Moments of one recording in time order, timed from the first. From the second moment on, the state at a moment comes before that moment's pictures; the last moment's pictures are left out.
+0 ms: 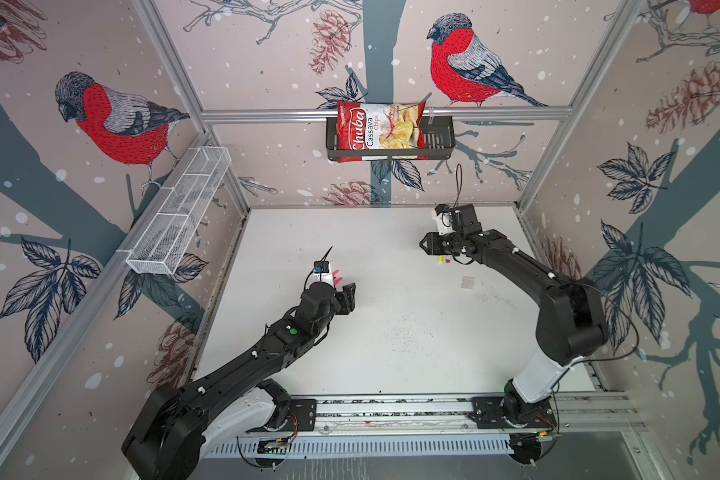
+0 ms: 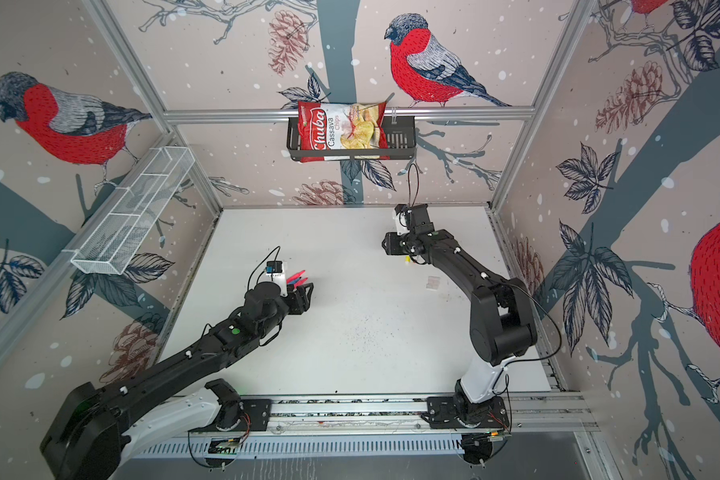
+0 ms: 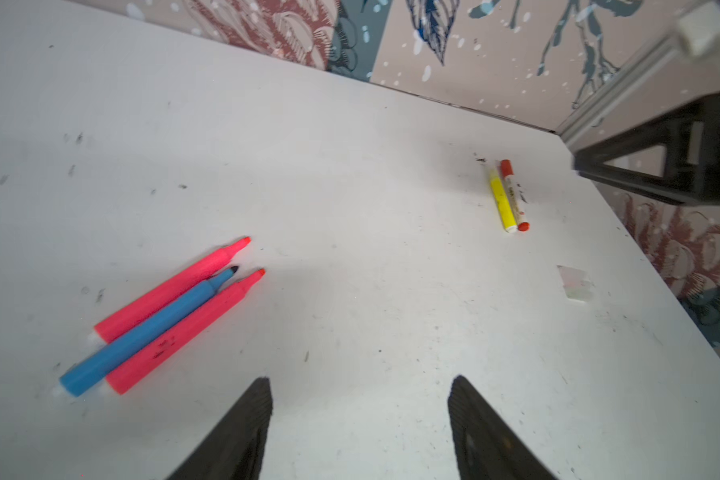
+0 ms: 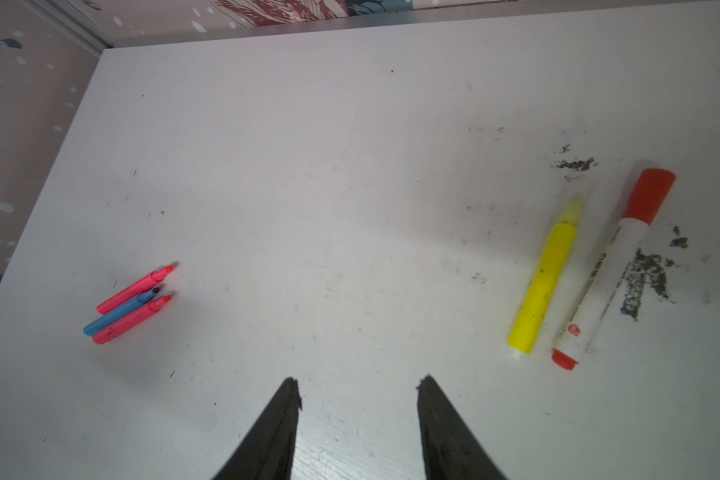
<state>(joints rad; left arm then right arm) -0.60 1.02 0.49 0.02 -0.21 -0.52 0.39 1.68 1.29 -0.40 -0.26 0.18</state>
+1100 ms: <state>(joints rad) -0.36 1.50 0.67 0.00 -0.15 -0.41 0.52 1.36 0.86 -0.16 -0.41 0.16</state>
